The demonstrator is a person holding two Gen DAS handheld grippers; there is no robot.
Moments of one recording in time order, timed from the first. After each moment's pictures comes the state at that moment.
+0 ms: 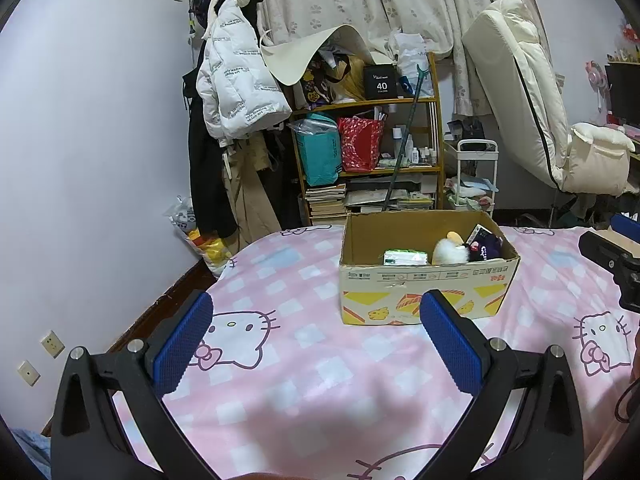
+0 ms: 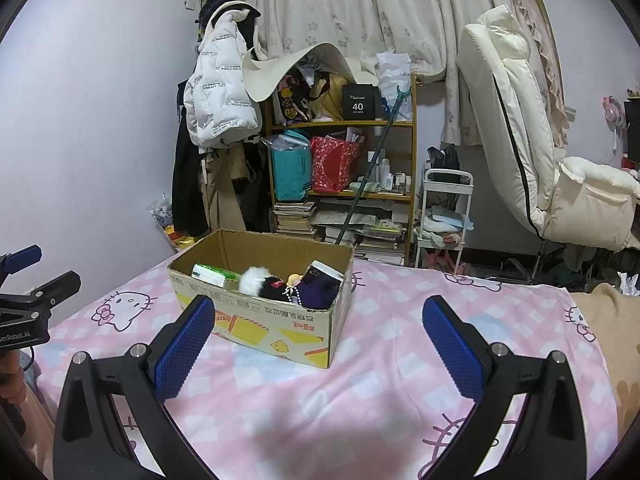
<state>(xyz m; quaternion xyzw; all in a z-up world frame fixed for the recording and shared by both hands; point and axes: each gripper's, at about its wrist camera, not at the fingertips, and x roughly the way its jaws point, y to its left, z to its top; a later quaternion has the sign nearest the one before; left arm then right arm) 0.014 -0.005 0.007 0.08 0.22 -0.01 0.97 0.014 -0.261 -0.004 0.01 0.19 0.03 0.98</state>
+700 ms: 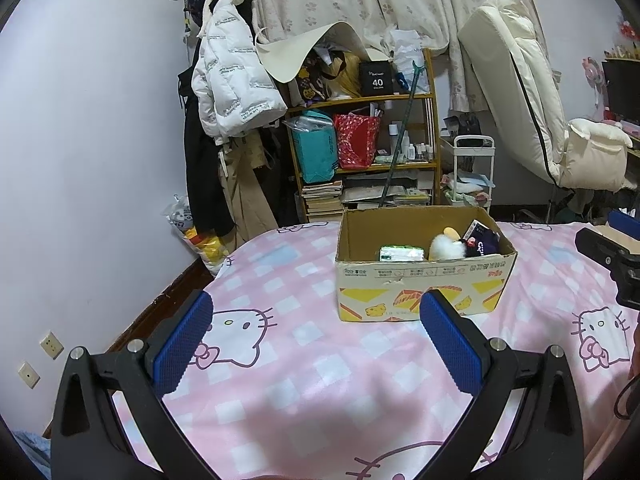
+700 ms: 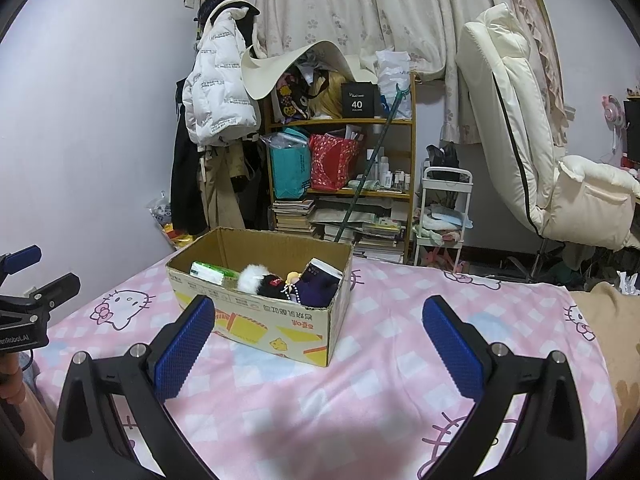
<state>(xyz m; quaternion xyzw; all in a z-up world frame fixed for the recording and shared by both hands) 0.014 -0.004 0.004 0.08 0.22 -0.01 0.97 0.014 -0.262 -0.003 0.01 0.19 0.03 0.98</state>
